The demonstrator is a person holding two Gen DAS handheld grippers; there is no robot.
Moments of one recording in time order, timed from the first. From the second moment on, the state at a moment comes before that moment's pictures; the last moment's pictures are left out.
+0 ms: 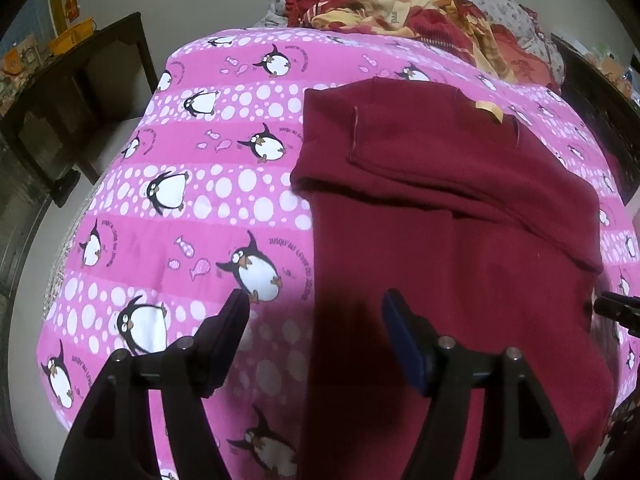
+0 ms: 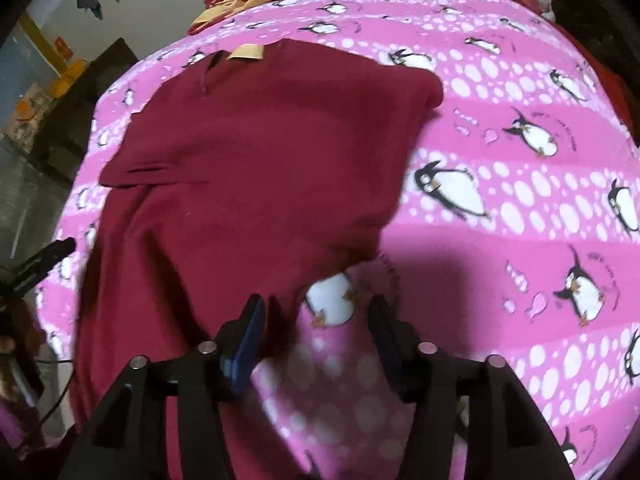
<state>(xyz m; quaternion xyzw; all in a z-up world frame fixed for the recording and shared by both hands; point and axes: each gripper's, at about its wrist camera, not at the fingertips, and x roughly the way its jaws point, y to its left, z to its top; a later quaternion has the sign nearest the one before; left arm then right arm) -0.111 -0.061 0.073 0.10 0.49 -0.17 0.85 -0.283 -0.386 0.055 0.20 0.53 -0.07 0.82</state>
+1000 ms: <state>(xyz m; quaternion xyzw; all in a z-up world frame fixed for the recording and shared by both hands) -0.159 -0.014 0.068 0.06 0.54 -0.20 0.82 -0.285 -0.387 0.055 0.20 0.49 -0.09 0.85</state>
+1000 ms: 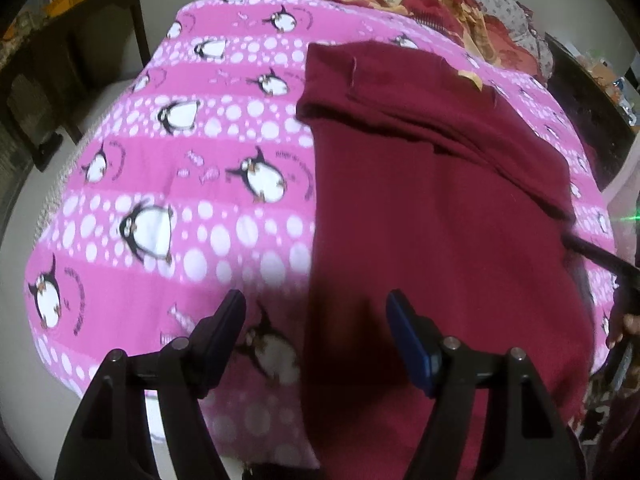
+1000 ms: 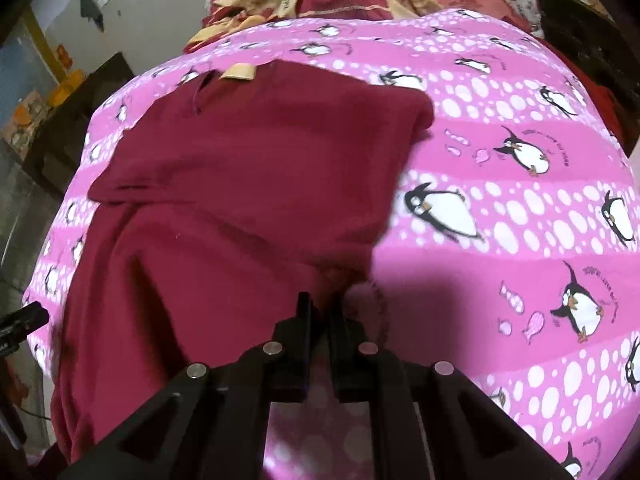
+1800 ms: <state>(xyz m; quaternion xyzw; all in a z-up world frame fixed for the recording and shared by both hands) -0.221 0.014 0.032 0.01 0.61 -0.26 0.75 -0.427 -0.365 0.049 0.31 0.53 0.02 0.79</state>
